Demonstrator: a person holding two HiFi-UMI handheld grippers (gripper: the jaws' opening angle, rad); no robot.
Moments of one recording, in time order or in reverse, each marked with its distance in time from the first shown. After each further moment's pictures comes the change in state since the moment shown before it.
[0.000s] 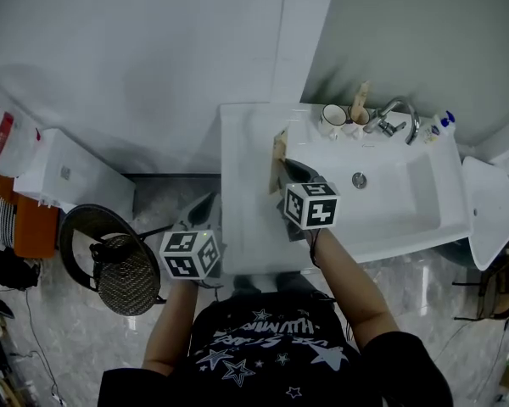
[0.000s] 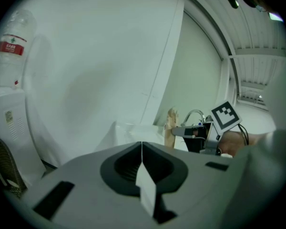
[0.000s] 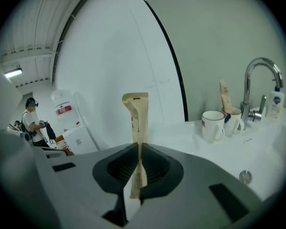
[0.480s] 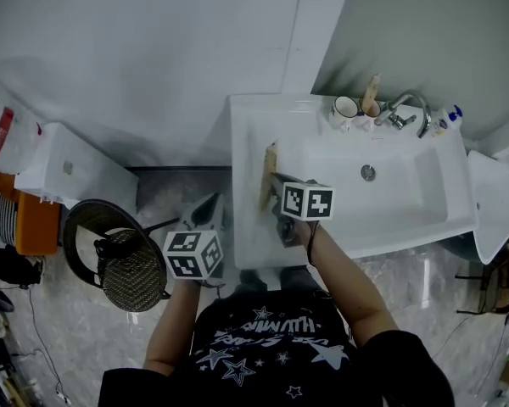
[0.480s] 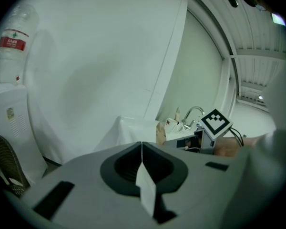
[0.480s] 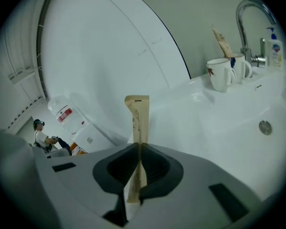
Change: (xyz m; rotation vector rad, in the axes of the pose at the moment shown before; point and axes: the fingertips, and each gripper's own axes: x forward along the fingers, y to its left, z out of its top) left arm -0.013 0.024 -0.021 -0.013 0.045 -0.010; right arm 0.031 0.038 -0.081 0.275 0.220 0.084
